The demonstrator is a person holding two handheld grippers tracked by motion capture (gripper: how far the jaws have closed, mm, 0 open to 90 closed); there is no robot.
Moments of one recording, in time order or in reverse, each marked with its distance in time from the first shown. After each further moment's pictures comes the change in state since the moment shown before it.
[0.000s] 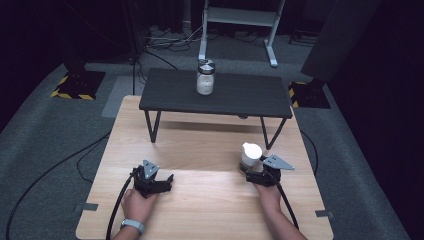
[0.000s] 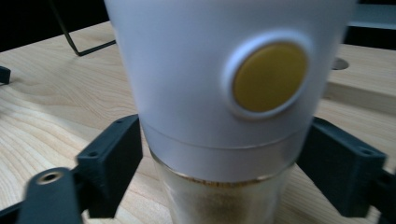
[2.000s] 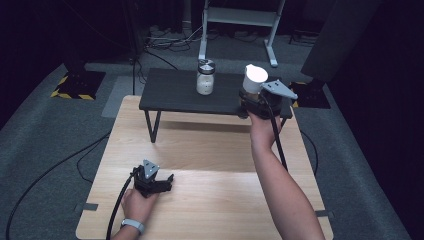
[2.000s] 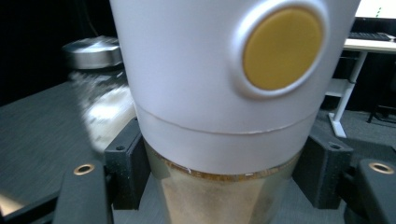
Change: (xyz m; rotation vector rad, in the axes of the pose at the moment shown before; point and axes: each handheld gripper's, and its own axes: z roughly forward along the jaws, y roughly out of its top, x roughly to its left) left arm 0.001 0.001 0.001 0.002 -0.003 0.005; right arm 0.042 0.230 0.034 -0.142 -0.286 0.011
